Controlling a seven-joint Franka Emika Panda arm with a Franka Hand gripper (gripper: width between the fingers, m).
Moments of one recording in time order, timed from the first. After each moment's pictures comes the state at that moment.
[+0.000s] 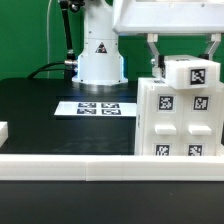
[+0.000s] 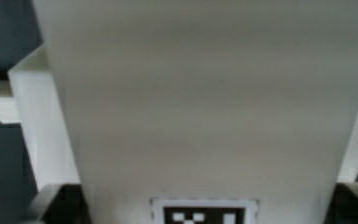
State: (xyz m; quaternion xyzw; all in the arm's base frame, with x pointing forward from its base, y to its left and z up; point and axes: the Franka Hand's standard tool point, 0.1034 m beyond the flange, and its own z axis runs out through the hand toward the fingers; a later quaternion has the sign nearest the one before) arm 0.614 0.081 0.155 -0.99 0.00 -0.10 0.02
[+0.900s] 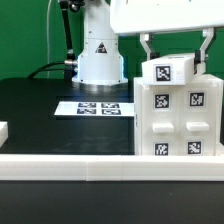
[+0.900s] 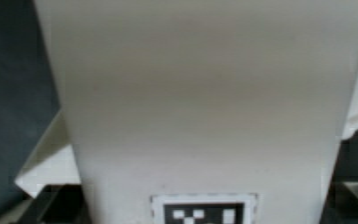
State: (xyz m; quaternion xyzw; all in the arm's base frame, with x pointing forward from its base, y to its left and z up) arm 0.609 0.075 0.159 -0.94 0.34 -0.08 0.04
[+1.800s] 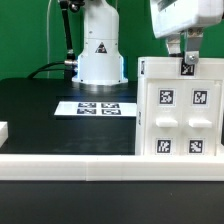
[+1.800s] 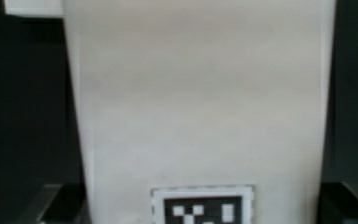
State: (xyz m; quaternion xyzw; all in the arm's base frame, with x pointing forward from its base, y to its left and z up) arm 0.596 0.088 0.156 -0.69 0.72 -0.03 0.09
